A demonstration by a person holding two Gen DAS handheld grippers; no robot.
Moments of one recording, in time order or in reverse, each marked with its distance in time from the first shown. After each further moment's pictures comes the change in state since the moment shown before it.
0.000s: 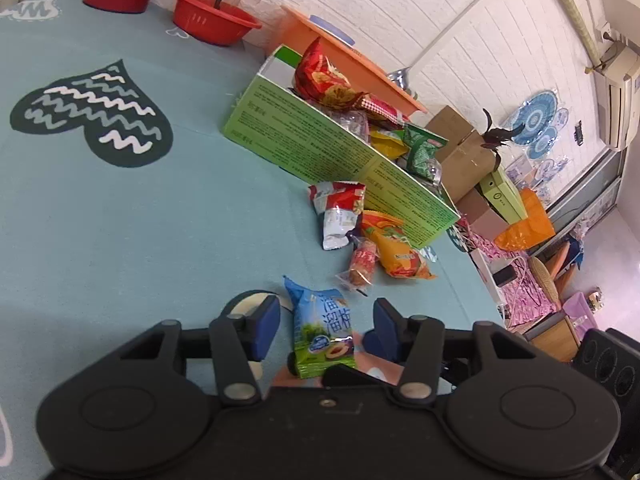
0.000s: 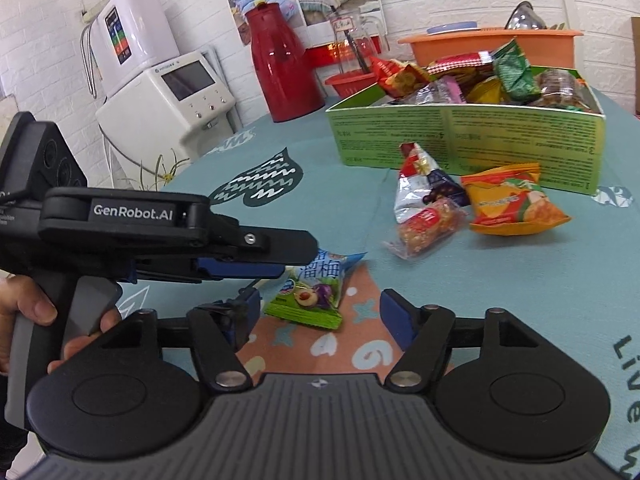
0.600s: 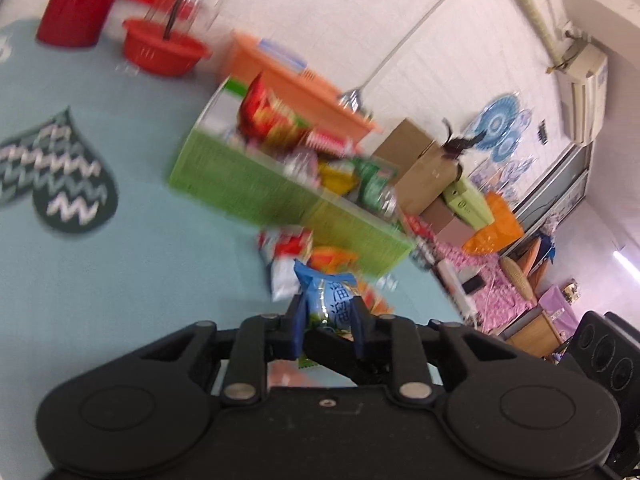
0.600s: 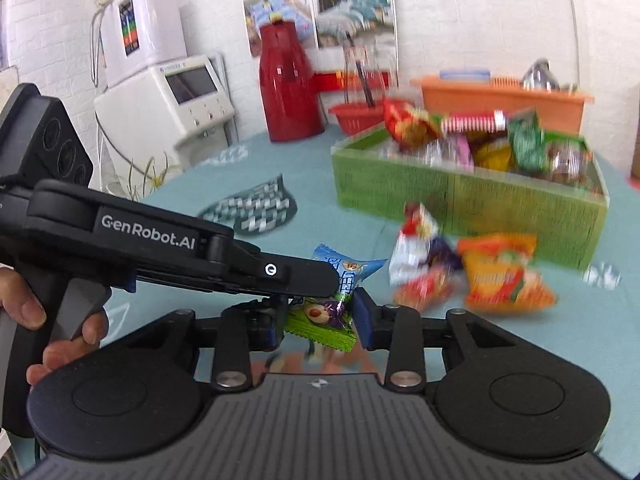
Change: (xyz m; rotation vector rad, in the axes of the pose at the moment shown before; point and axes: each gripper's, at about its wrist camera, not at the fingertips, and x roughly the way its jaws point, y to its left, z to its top) left arm -0.004 -0.026 0.036 0.080 -0.070 -0.101; right arm -0.008 0.011 0.034 -0.141 -0.118 -0.067
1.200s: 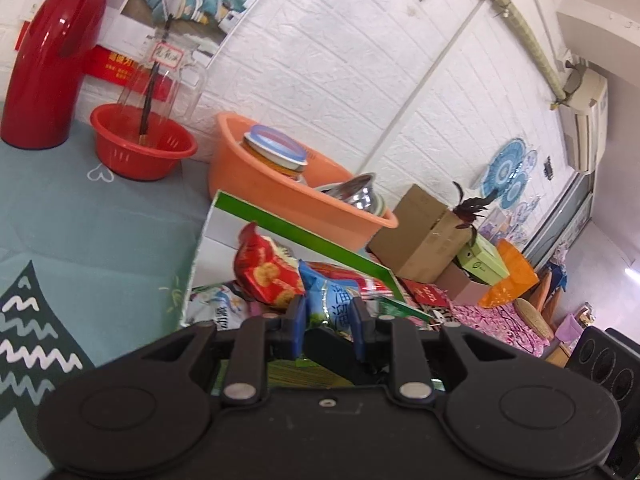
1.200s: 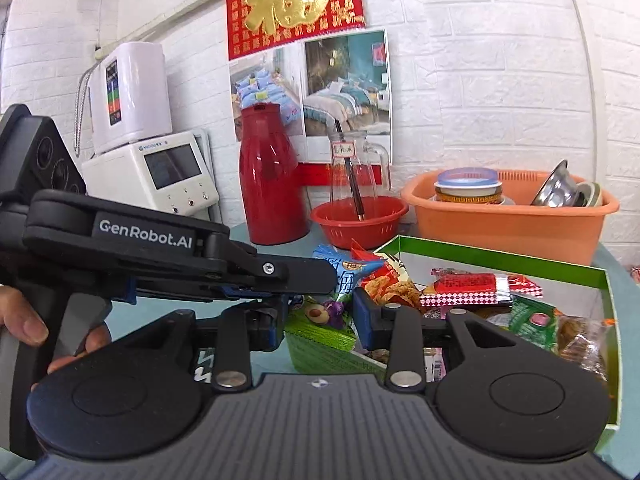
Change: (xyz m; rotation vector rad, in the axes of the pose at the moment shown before) left arm 0.054 0.026 0.098 0.050 -0.120 0.031; right arm 0.071 -0.047 0.080 -0.024 -0.147 0.010
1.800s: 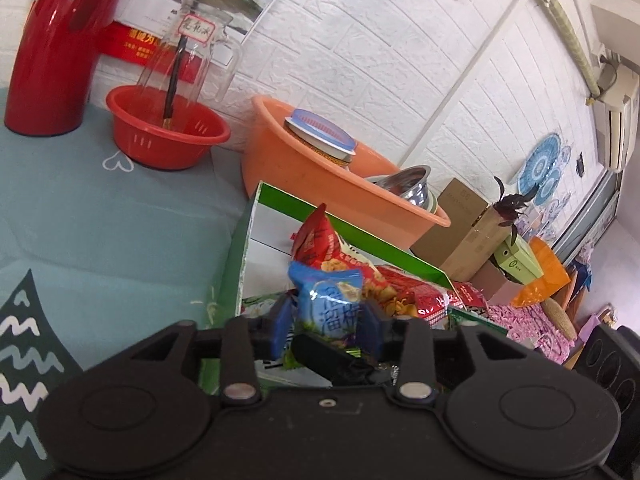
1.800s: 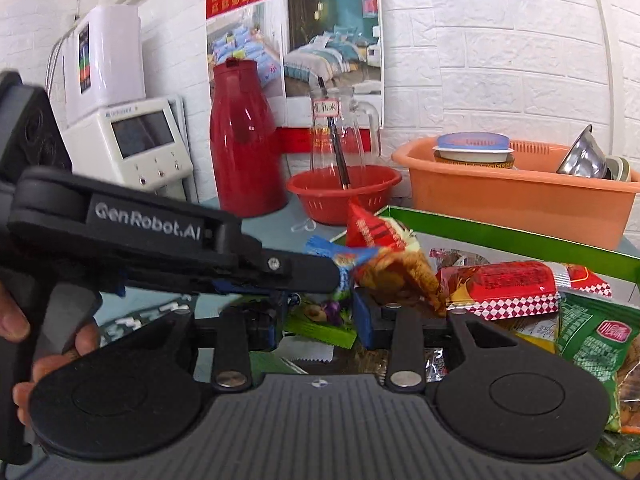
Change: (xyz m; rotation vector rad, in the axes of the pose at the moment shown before) left arm 0.040 0.031 0.009 0.010 0.019 0.069; right arm 0.060 -0.013 -0.013 -0.048 0.067 -0.033
